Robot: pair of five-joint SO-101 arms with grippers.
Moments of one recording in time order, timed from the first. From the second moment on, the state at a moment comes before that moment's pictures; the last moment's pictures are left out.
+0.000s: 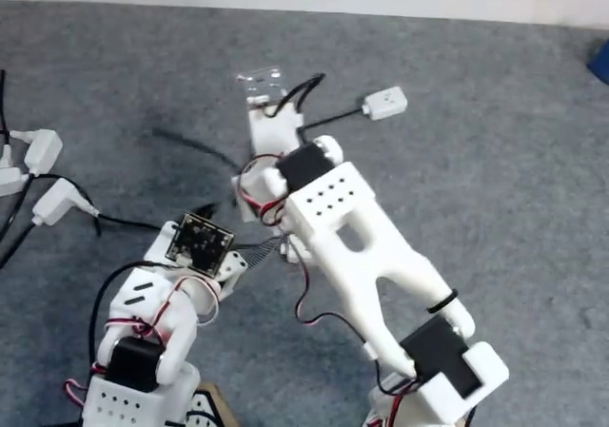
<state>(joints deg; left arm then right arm) 8.4 -103.1 88.2 47.0 -10.2 -40.3 -1.9 2.3 73.3 -14.9</state>
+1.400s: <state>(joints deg) 10.8 -103.1 94.1 40.0 -10.4 -40.0 -2.0 -18.5 98.6 -8.6</state>
